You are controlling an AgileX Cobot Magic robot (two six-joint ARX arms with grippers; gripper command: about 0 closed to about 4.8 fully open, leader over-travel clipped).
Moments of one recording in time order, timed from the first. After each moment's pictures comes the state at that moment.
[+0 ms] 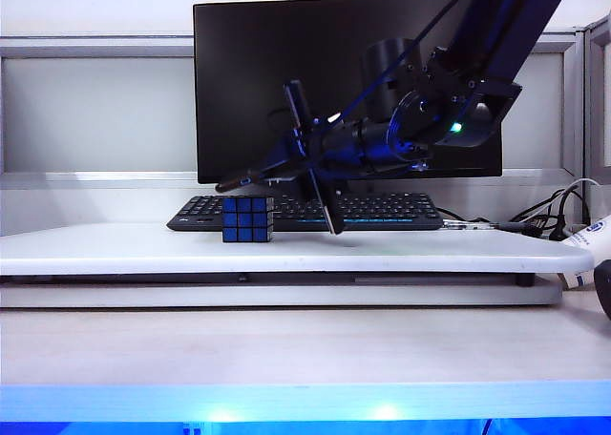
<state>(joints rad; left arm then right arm) -0.09 0.00 0.06 -0.32 0.64 0.01 0.48 2.11 1.29 0.66 -0.52 1.18</state>
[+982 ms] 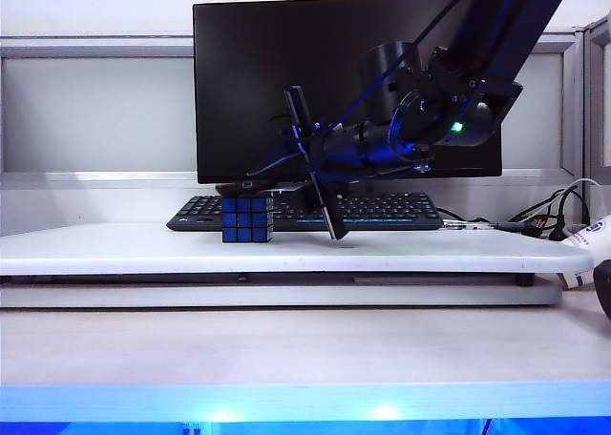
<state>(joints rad) -0.09 0.00 0.06 -0.32 0.64 0.01 0.48 2.11 1.30 0.63 -0.54 1.21</state>
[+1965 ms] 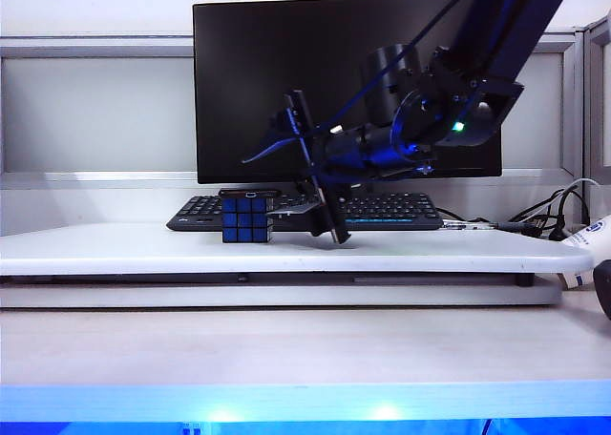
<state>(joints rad) -0.09 0.00 0.06 -0.32 0.64 0.03 0.47 2.11 1.30 0.60 -0.55 1.20</state>
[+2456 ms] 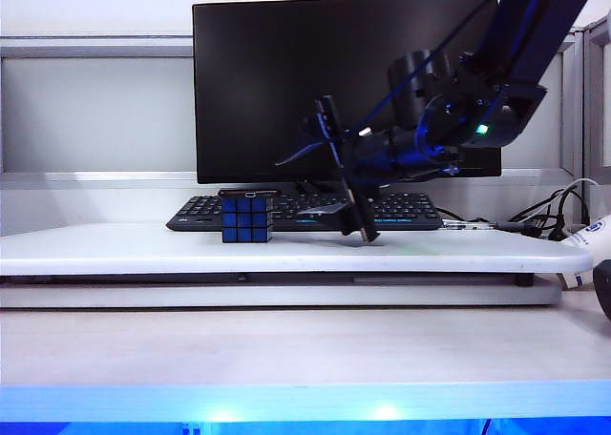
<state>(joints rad) -0.09 0.00 0.06 -0.32 0.64 0.03 0.39 2.11 1.30 0.59 -0.55 1.18</state>
